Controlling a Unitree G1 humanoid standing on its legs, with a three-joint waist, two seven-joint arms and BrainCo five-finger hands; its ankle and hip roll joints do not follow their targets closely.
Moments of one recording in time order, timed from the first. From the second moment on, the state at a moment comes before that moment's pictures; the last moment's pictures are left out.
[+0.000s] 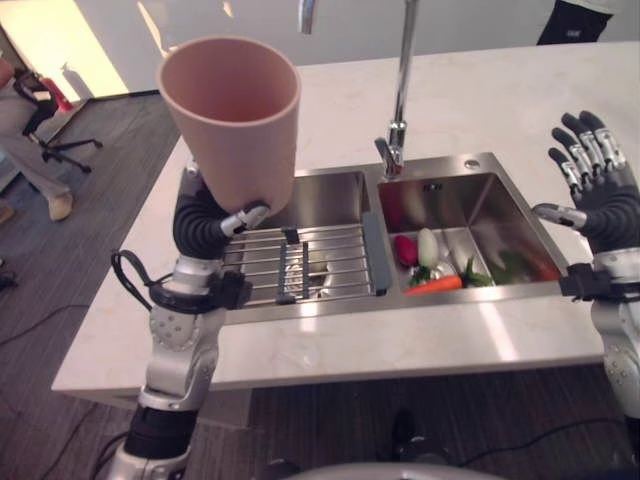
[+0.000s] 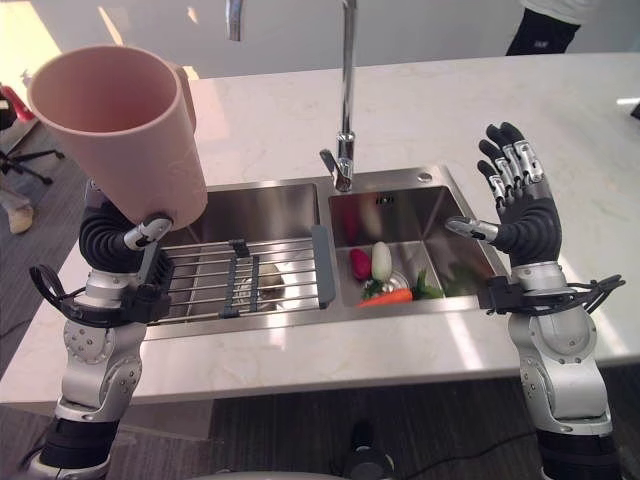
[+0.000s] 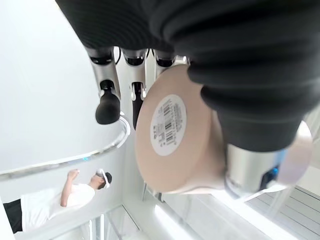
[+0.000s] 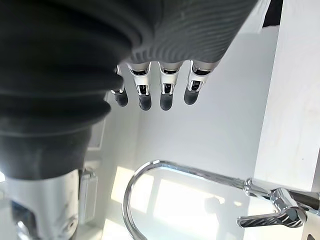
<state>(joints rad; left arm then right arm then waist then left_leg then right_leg) -0.20 0.38 -0.05 -0.29 -0.41 -0.40 -0.03 0.01 -0.63 -0.26 -0.38 0.45 -0.12 0.01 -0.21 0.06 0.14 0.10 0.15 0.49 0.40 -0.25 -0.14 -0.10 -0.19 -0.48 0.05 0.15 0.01</state>
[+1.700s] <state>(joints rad) -0.03 0.43 -0.04 -0.29 -0.51 -0.35 -0.02 0.16 -0.52 -0.23 -0.39 0.37 -0.16 0.04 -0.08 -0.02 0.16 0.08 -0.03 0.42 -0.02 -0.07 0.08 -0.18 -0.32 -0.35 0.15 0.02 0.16</state>
